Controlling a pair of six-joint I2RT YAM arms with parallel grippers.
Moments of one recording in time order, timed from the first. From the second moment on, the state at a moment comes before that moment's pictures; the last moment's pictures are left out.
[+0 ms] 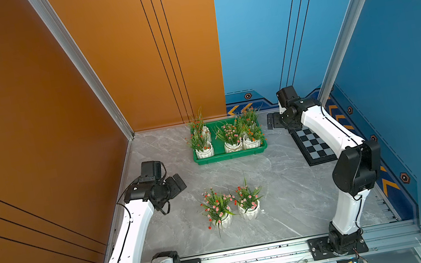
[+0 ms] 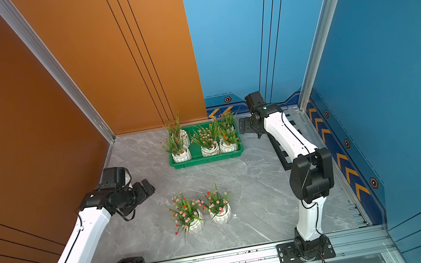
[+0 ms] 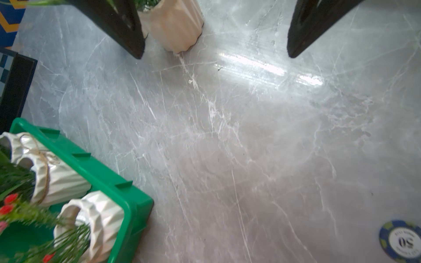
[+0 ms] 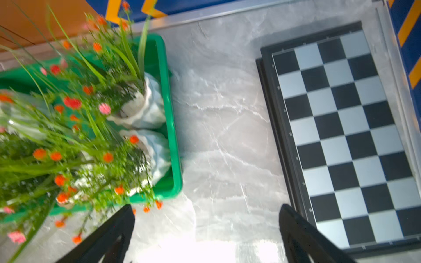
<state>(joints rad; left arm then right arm) -0.07 1.06 0.91 -0.95 0.11 -0.60 0.20 1.83 1.73 -0.92 0.09 0.33</state>
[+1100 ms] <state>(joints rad) -0.46 0.96 0.70 -1.03 -0.01 -0.83 0.17 1.47 1.12 -0.85 0.09 0.31</state>
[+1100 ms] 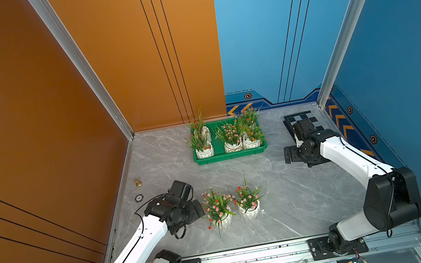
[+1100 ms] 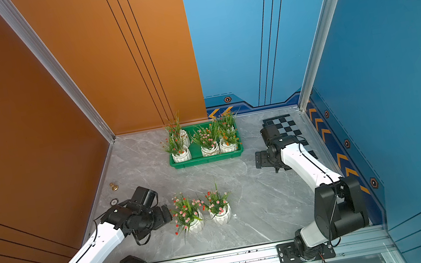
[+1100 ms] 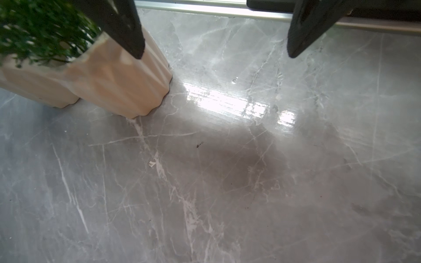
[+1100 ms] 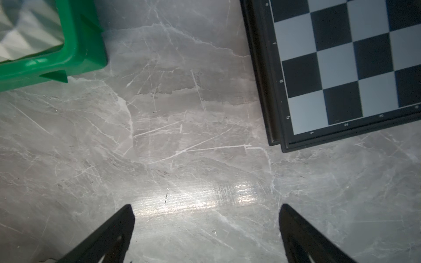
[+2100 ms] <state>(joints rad) -0.68 1.04 0.75 -1.02 -0.02 -0.95 0.17 1.47 1.05 -0.79 0.07 0.31</state>
